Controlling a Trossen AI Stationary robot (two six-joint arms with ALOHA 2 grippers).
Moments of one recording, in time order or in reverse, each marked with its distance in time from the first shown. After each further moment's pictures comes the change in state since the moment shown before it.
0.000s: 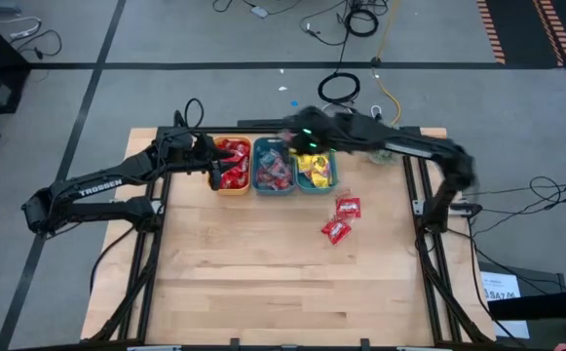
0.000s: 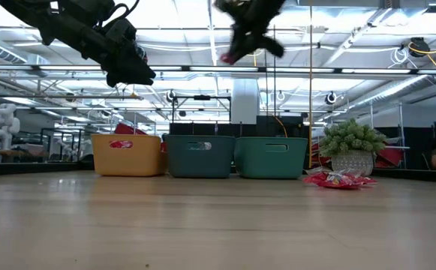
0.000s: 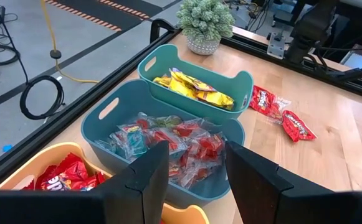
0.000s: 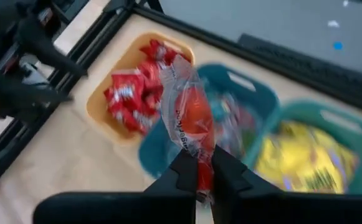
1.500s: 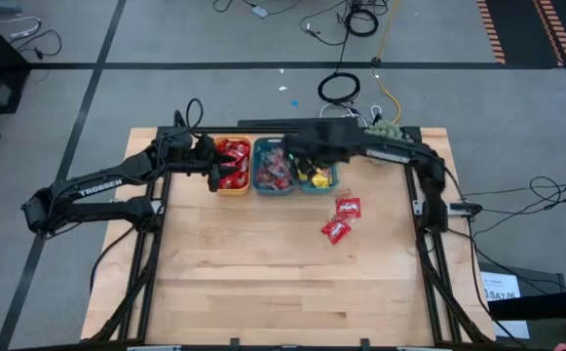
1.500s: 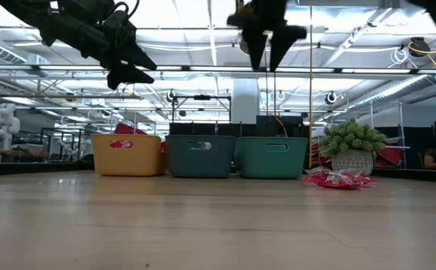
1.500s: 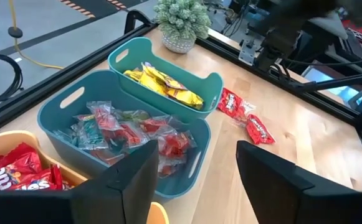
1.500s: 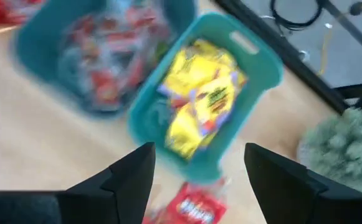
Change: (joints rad) left arm 0.000 0.000 0.000 0.007 0.113 -0.130; right arm 0.098 0.237 0.378 -0.726 0.157 0.012
